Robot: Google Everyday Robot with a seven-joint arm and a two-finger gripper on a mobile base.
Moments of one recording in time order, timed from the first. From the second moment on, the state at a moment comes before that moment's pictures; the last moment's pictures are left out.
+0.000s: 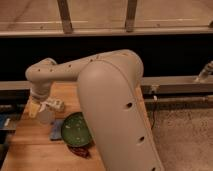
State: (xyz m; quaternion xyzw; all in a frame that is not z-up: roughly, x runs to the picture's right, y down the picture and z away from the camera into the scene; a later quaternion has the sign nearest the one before) arm -0.359 0.093 0.756 -0.36 -0.16 0.14 0.91
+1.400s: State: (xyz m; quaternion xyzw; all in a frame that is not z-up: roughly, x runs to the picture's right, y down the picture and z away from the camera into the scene) arm -0.375 0.129 0.798 -0.41 -0.14 0.11 0.89
